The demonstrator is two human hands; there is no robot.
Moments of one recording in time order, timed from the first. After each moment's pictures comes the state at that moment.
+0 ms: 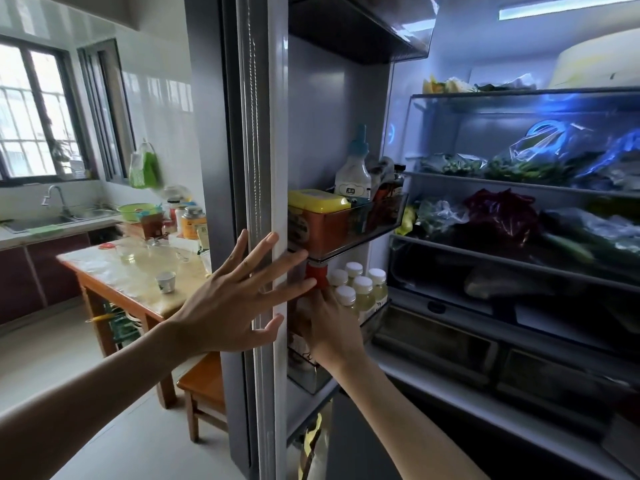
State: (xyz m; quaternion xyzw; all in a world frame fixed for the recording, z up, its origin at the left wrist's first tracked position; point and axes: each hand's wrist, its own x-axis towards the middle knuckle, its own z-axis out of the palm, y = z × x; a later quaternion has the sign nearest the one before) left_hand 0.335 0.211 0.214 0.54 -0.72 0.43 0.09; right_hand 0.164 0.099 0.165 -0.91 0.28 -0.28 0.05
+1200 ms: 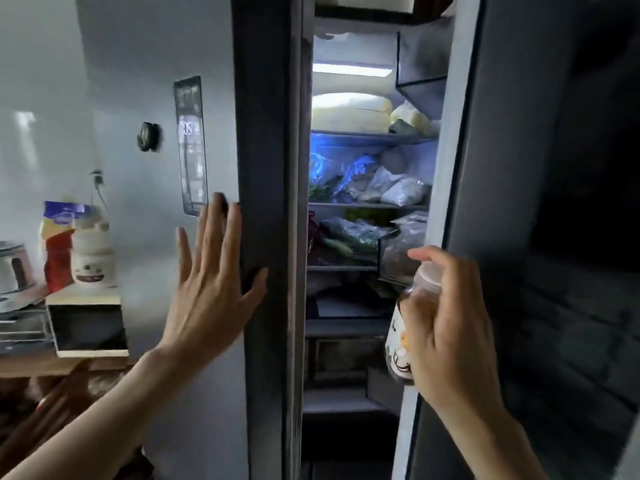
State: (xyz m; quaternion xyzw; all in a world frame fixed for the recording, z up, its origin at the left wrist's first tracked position) left_hand 0.096 0.072 0.272 0.50 -0.67 0.32 0.45; right_hand -0.171 0.155 0.270 -0.65 0.42 -0.62 -0.12
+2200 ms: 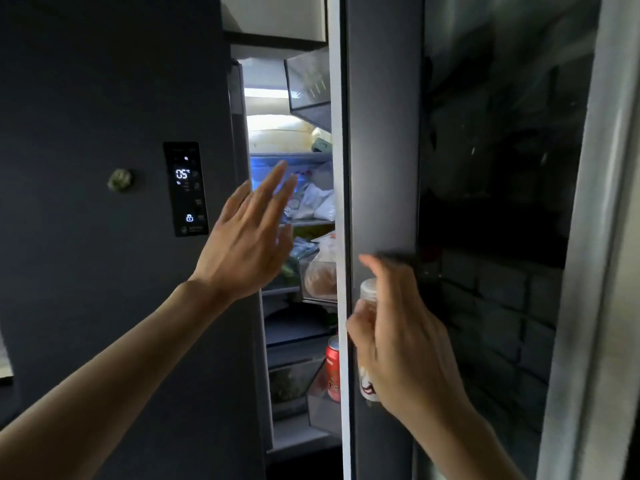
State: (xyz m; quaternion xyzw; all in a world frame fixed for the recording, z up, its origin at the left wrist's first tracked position) left_hand -0.038 0.019 0.365 0.28 -0.80 0.34 0.42; right_hand -0.216 0.165 0.285 -0.65 0.54 -0.49 -0.21
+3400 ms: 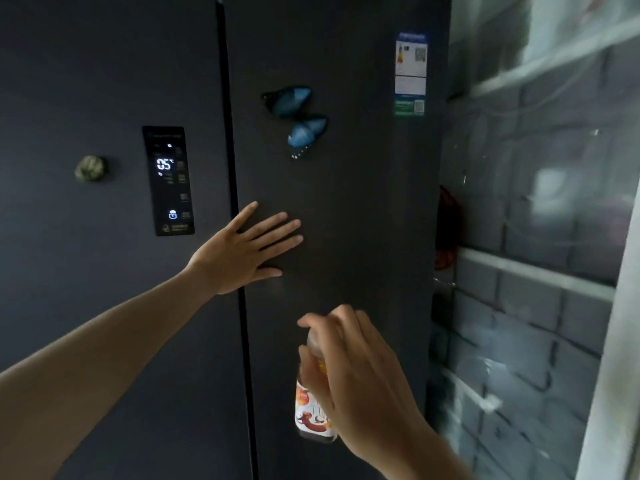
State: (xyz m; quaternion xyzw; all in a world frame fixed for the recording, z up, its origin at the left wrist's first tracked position) left_hand -0.013 -0.141 0.341 0.26 -0.76 0.58 0.11; right_hand -0.205 0.100 0.255 -0.74 0.52 -0.39 -0.19
